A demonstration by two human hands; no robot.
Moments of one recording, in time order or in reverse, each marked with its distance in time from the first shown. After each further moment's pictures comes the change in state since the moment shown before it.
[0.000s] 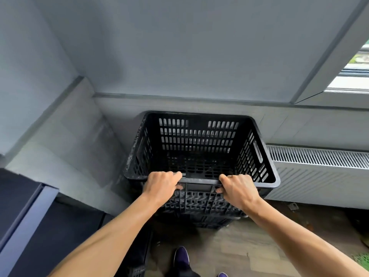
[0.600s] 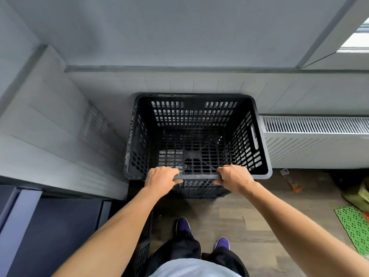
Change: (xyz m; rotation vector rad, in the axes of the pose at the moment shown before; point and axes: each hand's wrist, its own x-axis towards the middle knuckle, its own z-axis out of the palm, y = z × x) left_hand -0.004 -0.006 0.082 -0.247 -0.291 -0.089; right_hand 0.014 -0.015 0.067 0.201 -0.369 0.128
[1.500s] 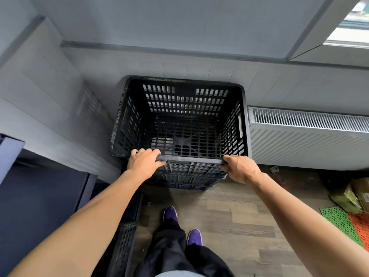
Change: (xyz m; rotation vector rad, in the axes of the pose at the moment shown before) left_hand -0.030 0.022 0.007 -0.030 -0.080 -0.249; right_hand -0.060 0.057 0.013 -0.021 0.011 -0.005
